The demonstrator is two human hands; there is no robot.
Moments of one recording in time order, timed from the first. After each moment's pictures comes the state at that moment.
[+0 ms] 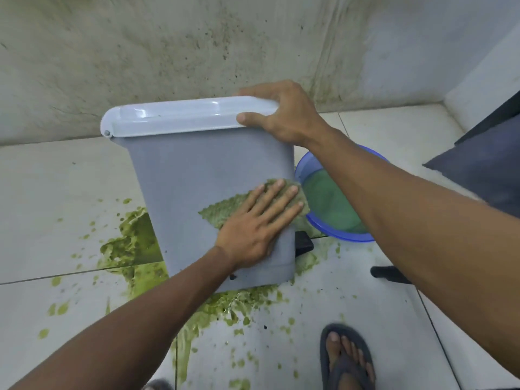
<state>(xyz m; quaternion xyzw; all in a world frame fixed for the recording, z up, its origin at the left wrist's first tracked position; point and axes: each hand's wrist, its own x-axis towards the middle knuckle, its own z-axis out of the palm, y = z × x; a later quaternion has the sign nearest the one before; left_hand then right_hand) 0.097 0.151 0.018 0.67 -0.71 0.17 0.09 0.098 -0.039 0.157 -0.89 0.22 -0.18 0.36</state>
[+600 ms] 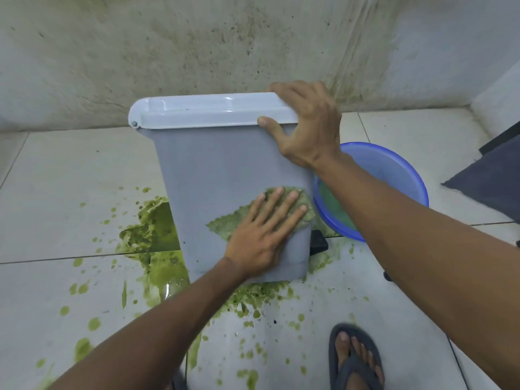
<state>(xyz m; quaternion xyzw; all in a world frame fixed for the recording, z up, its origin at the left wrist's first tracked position) 0.088 0.181 0.001 0.72 -0.66 0.16 0.11 0.086 -0.014 0.121 -0.89 0.16 -0.40 0.13</state>
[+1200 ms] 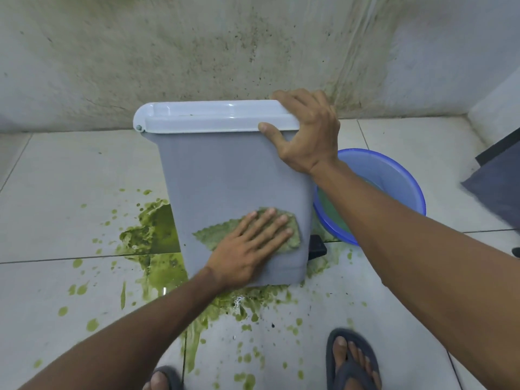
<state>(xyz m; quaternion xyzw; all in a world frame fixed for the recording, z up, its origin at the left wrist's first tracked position) 0.105 0.216 -0.010 0.68 -0.72 0.13 0.04 0.087 -0.008 0.123 -0.89 0.18 -0.39 0.15</state>
